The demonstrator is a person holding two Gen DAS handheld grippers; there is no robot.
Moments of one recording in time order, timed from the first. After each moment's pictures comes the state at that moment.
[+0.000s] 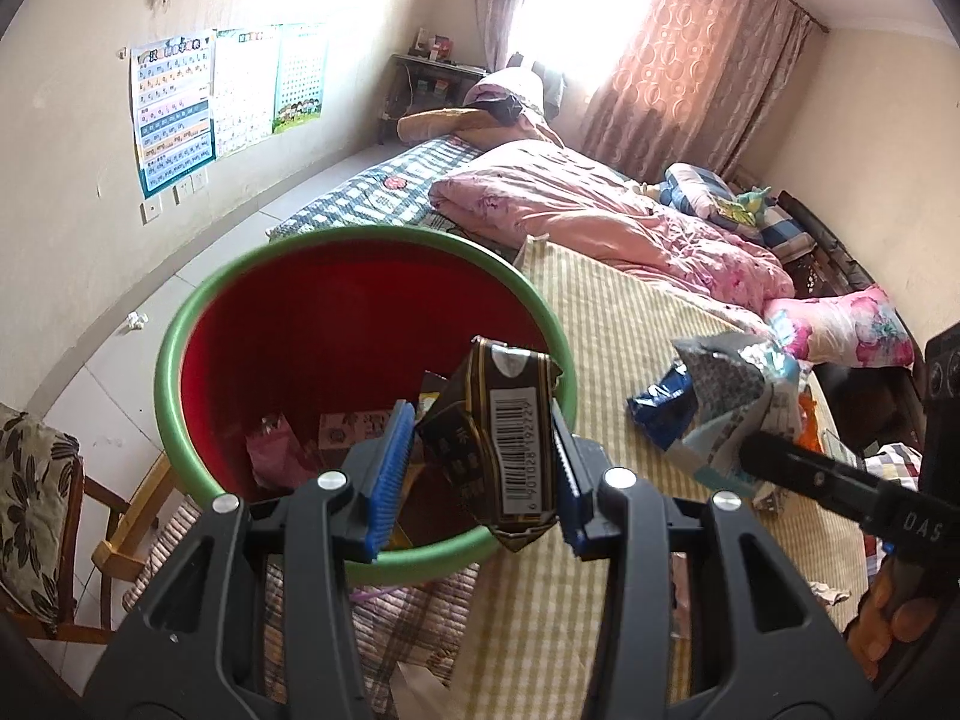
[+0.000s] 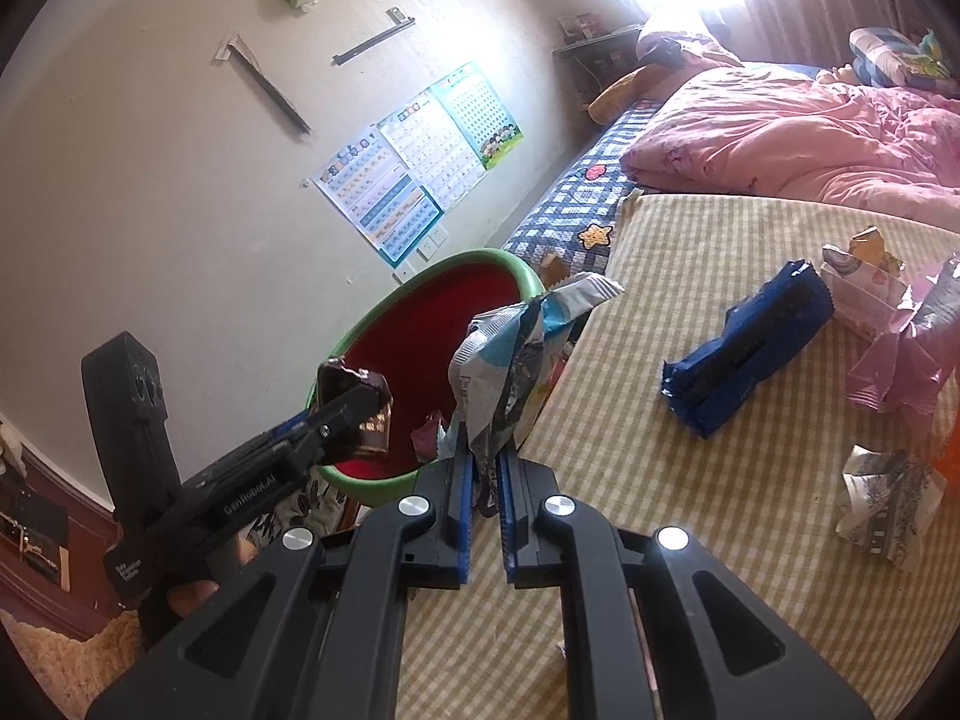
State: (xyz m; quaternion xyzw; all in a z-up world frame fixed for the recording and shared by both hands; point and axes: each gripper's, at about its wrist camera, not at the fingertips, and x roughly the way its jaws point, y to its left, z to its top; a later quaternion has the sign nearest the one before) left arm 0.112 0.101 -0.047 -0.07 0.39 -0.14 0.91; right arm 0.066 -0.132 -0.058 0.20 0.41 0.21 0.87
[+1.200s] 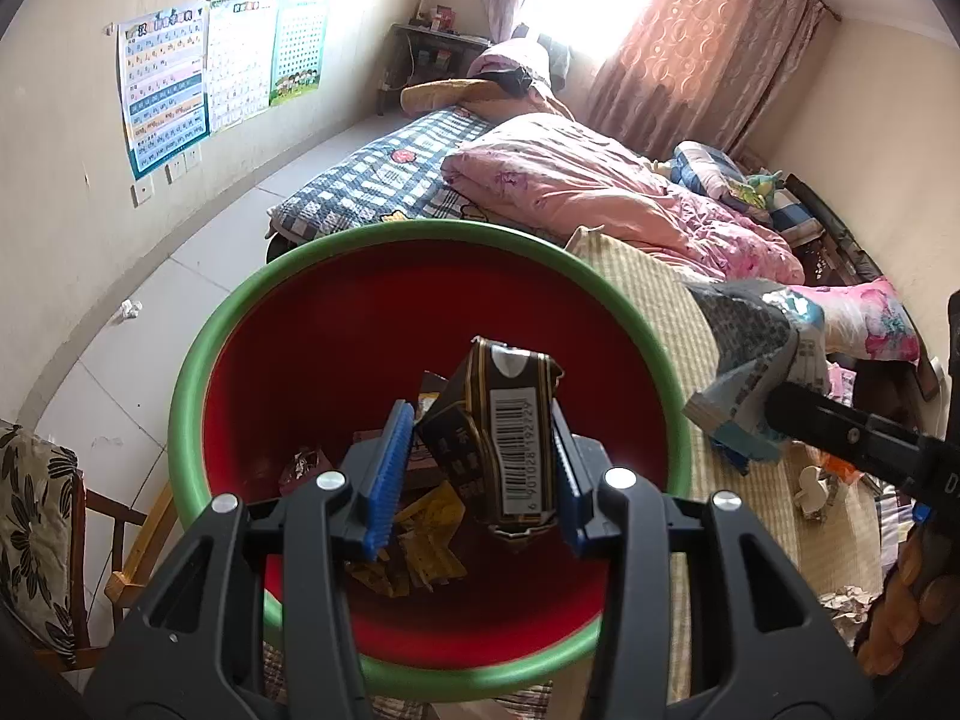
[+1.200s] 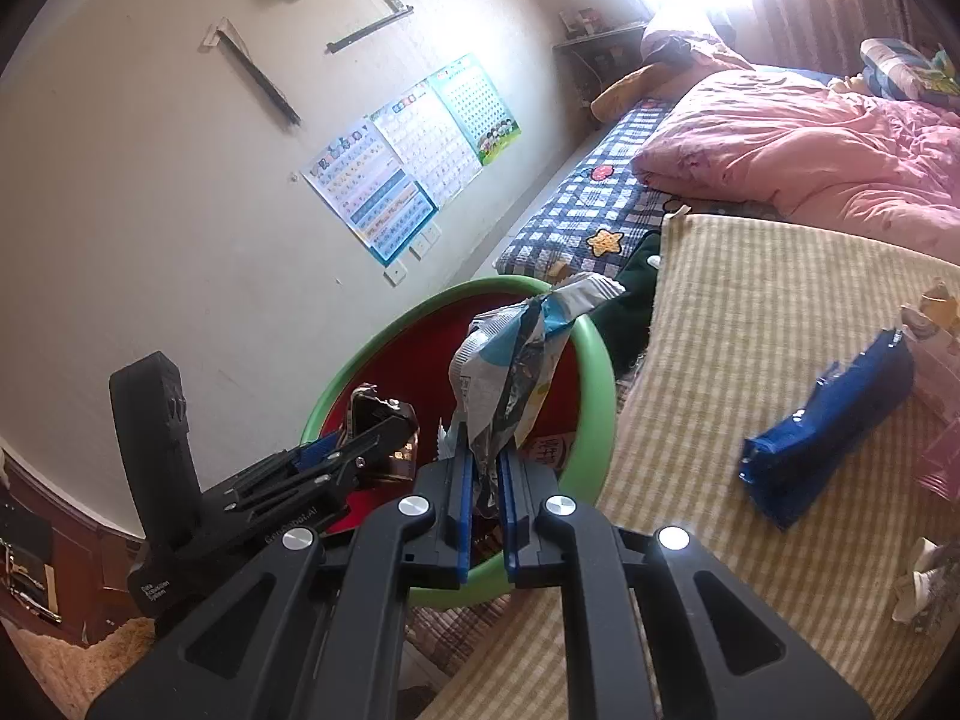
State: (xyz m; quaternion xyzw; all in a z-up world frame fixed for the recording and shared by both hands) left arm 0.173 0.135 -0.077 -0.07 0.42 -0.15 0.89; right arm 0.117 -0.087 -0.062 0.18 0.42 0.20 0.87
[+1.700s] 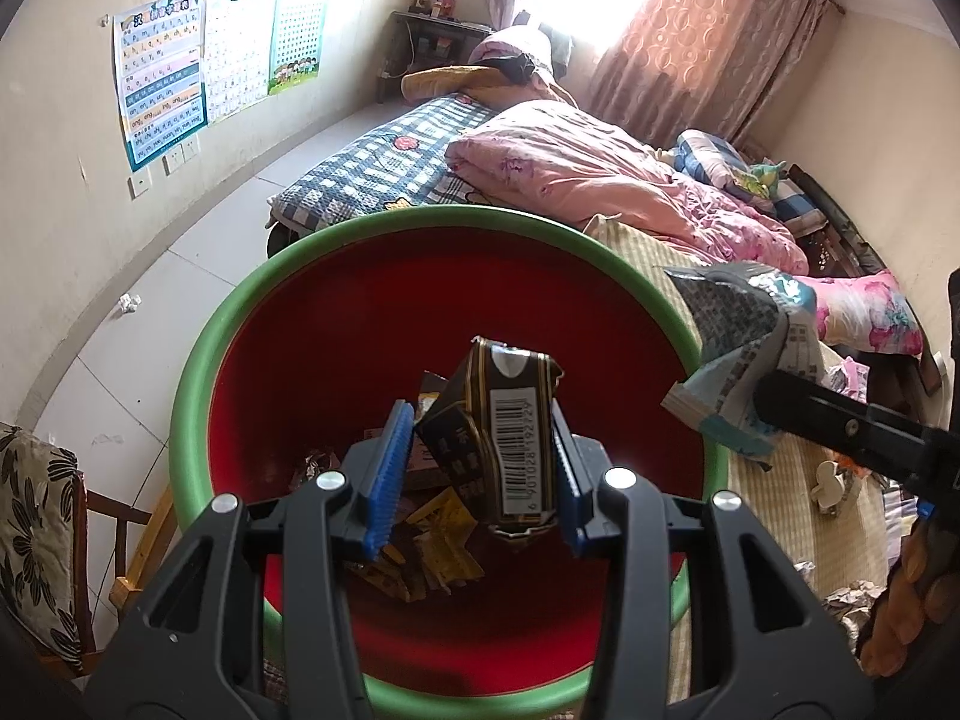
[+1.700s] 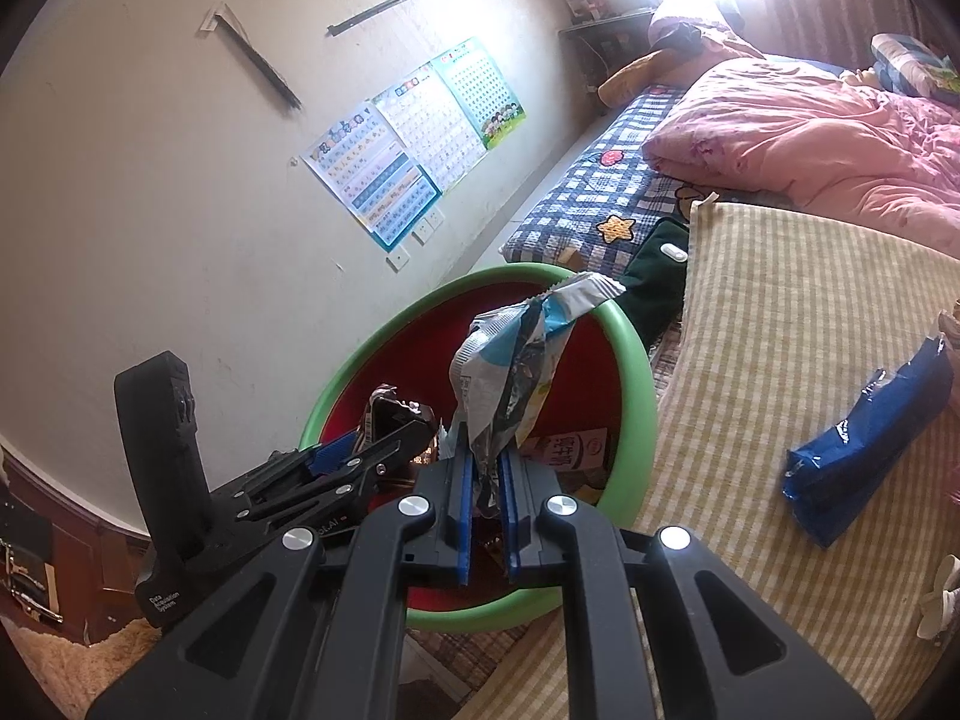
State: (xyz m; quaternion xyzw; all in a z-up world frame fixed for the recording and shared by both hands) left arm 0.186 0.144 -0.088 -0.07 0.44 -0.15 0.88; right arm 0.144 -0.060 -0.066 0.18 0.43 0.20 0.86
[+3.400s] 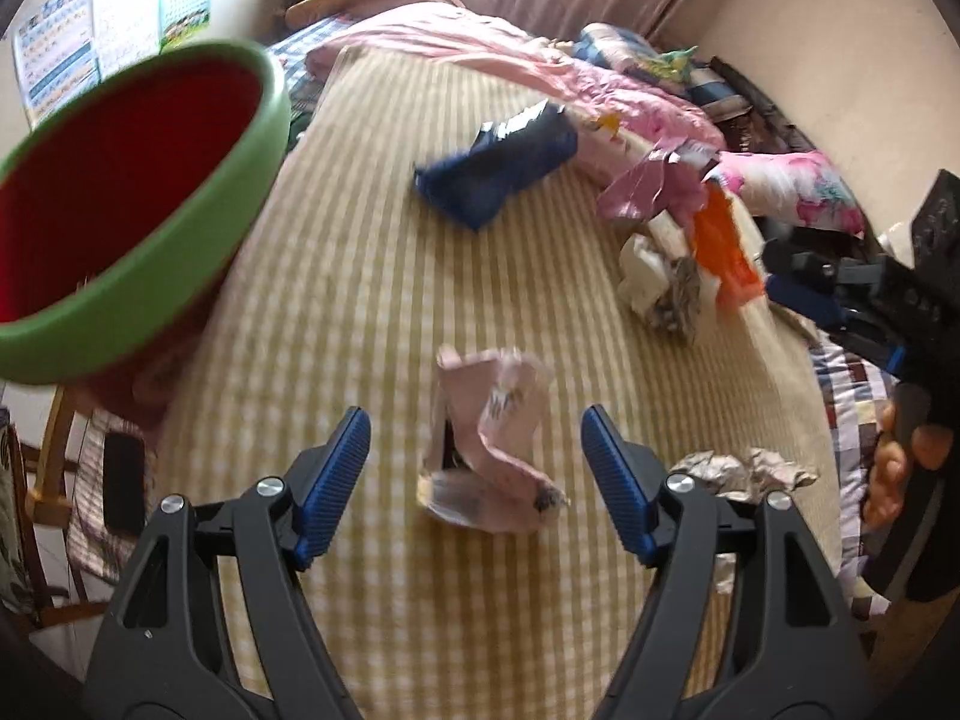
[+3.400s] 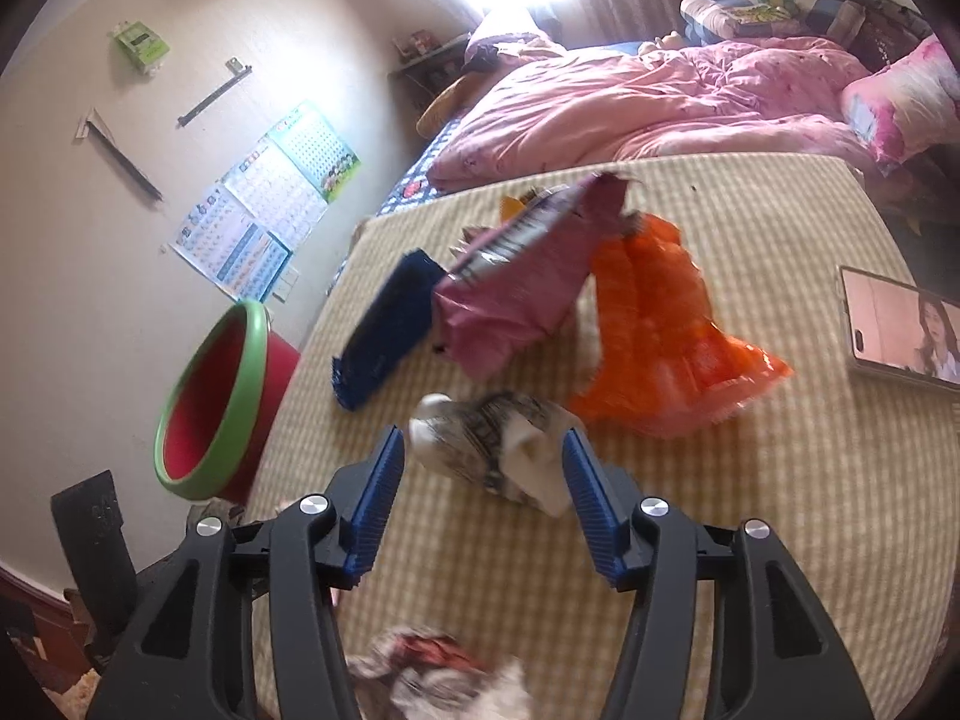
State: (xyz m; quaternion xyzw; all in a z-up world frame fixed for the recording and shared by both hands) left arm 0.053 -0.031 -0.121 -0.02 0.51 -0.24 0.83; right arm -0.004 -0.311 -0.088 0.23 0.43 0.03 0.87
